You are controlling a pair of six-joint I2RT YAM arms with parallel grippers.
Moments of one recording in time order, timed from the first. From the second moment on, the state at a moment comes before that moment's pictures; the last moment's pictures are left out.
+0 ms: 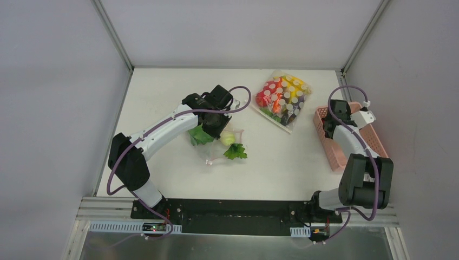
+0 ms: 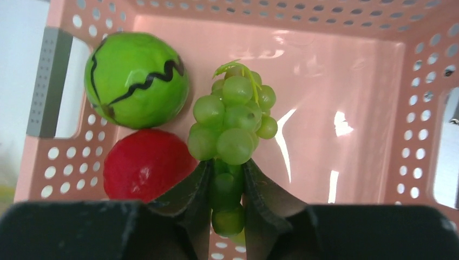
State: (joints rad) left arm -0.73 1.62 1.46 -0.99 -0.01 -0.11; right arm -0.11 1.40 0.85 -0.39 0.77 0.91
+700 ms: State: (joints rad) left arm -0.73 1.62 1.46 -0.99 -0.01 -0.11; right arm -0.11 1.16 0.77 -0.37 0.47 0.86
